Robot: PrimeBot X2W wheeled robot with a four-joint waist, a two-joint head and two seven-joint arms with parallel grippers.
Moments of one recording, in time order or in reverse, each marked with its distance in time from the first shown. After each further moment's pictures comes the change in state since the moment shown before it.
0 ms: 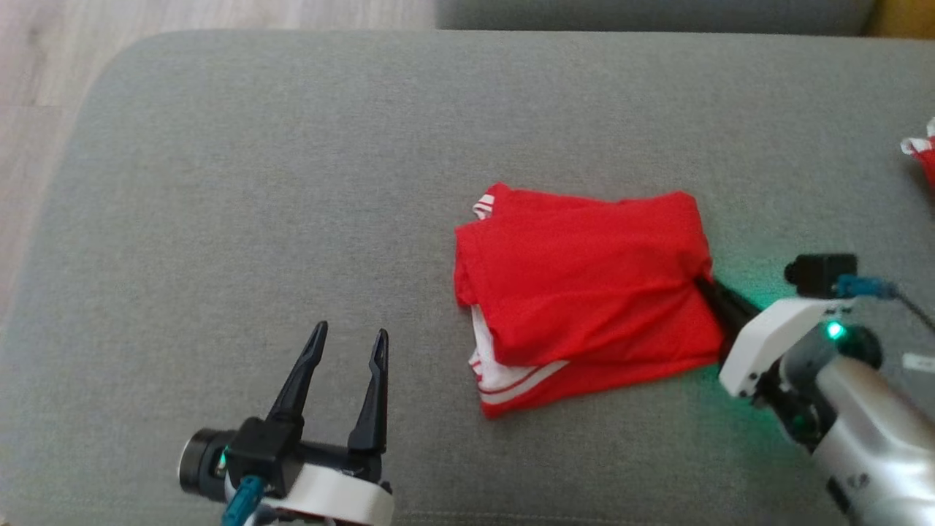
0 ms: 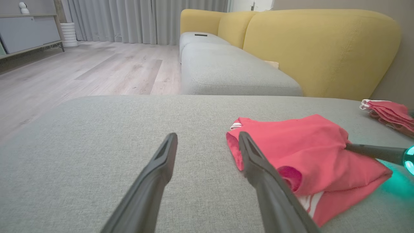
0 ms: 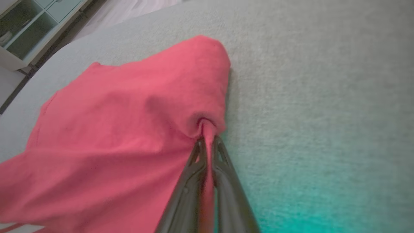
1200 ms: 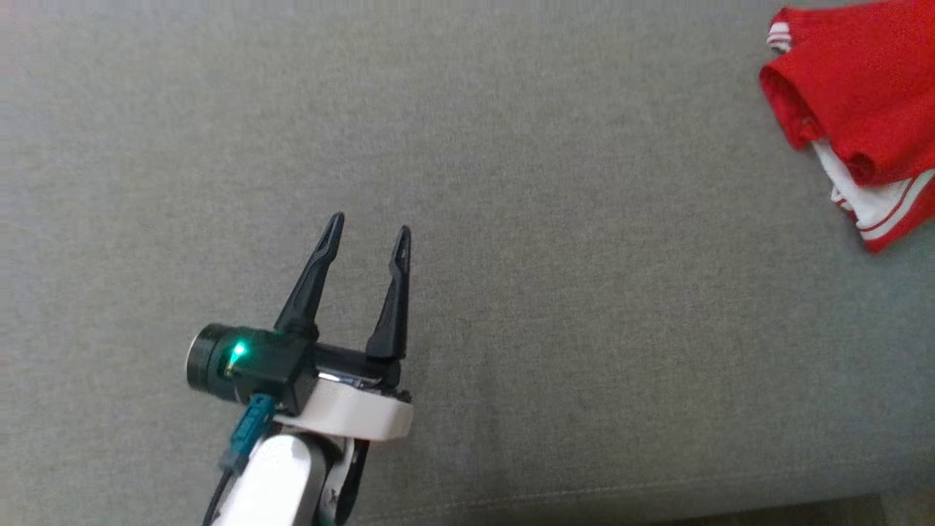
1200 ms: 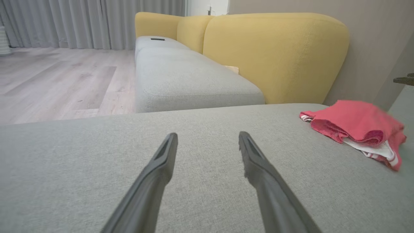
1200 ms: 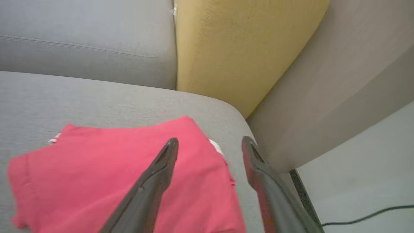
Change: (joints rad) left arm -0.233 -0.002 -0.056 -0.012 0.004 0.026 0.000; right arm -0.494 -0.442 -0.100 0.212 -0.238 0.000 0.020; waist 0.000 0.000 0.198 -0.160
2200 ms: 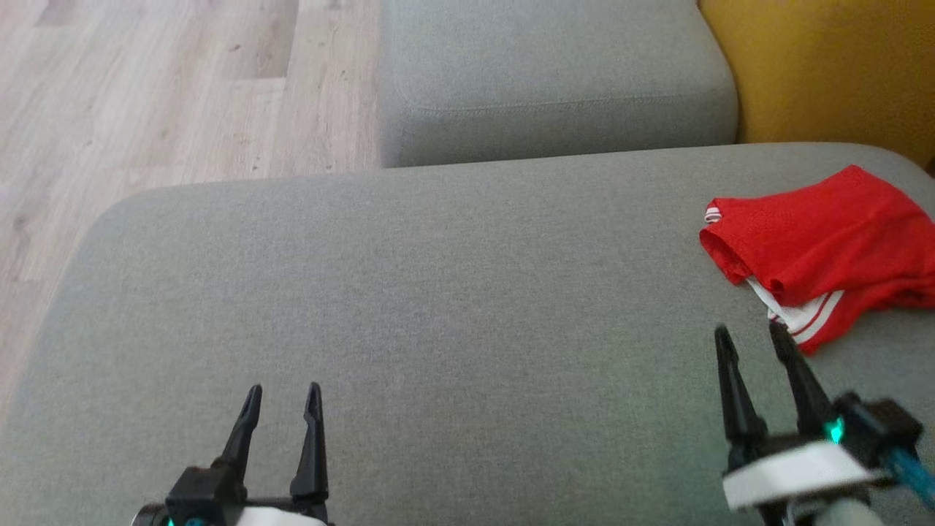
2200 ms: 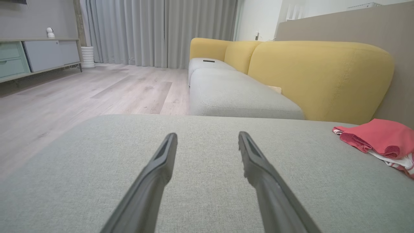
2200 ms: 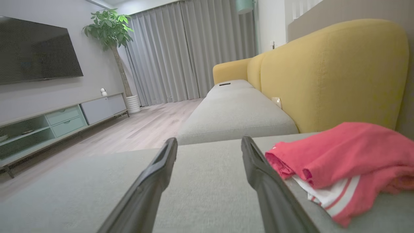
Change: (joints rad) left arm 0.354 0.001 0.193 0.063 -0.059 -0.023 -0.004; right arm 0.986 0.667 -0.350 -0.700 -0.271 0.000 -0.337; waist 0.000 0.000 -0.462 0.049
